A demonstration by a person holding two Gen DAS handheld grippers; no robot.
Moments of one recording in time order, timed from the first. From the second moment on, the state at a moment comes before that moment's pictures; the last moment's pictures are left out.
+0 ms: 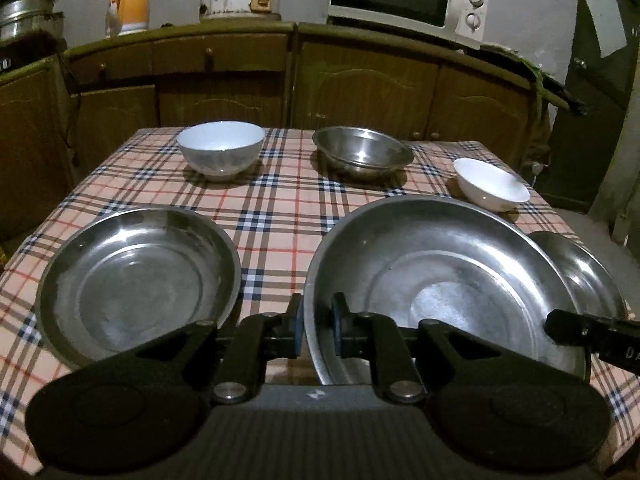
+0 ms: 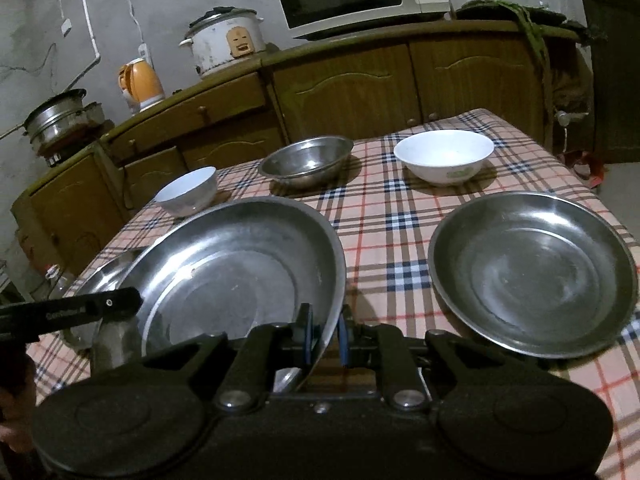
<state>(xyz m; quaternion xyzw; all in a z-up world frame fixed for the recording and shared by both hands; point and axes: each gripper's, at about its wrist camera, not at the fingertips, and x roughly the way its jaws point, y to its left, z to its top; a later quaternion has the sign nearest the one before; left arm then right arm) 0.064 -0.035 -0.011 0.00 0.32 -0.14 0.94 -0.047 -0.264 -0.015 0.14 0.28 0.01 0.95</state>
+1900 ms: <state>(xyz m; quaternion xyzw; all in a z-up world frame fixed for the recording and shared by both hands) 0.111 -0.064 -0.051 0.04 0.35 -0.11 0.93 0.021 -0.278 -0.058 0.13 0.31 -0.03 0.94</state>
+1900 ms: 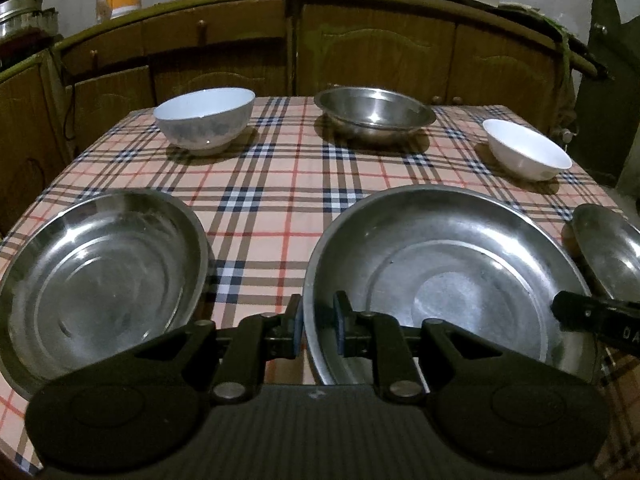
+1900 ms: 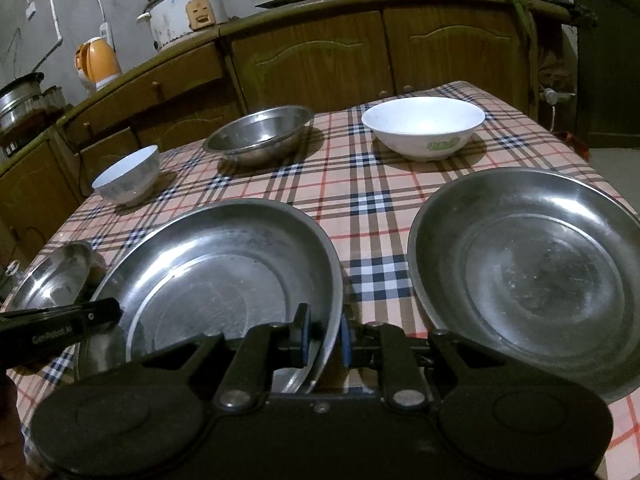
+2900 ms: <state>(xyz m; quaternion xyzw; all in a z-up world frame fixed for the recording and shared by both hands) 0.091 -0.095 -0.008 0.02 0.31 -0.15 0.94 -0.044 -0.371 -0.011 0.13 0.22 -0.14 0.96</state>
